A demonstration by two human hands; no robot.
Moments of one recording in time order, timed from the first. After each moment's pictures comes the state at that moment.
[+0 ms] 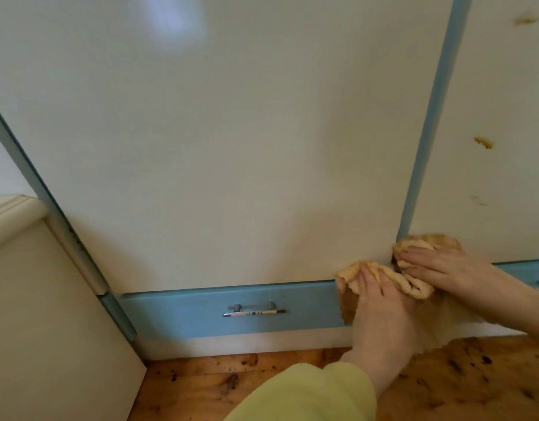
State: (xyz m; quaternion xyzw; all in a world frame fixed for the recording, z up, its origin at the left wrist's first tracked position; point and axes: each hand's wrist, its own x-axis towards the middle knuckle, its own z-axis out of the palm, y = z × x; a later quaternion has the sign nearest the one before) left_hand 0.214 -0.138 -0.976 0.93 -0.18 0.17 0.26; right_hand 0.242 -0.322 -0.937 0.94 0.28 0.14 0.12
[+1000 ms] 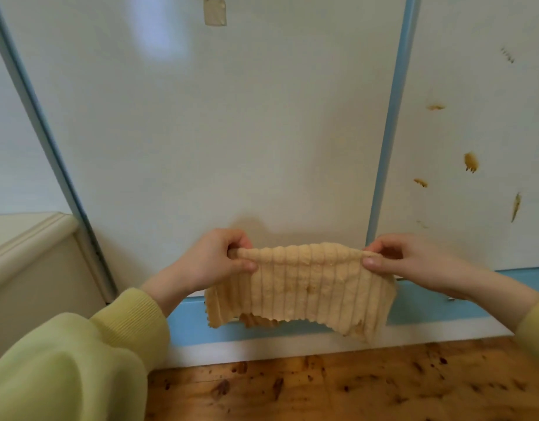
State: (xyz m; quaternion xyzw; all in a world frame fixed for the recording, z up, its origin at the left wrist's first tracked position) left_hand 0.199 0.071 -0.807 0.91 -0.23 0.05 0.34; right_hand 0.167 -0.236 -0.817 0.91 0.10 -0.01 -0.40
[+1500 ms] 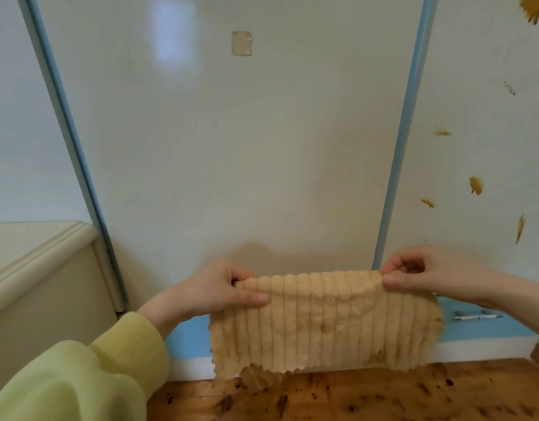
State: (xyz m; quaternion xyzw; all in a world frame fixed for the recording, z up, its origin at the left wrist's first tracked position) left_hand 0.182 0.092 -0.810 0.89 -0.23 -0.10 0.39; right_hand 0.150 -0.235 -0.787 0.94 0.09 -0.03 -0.33
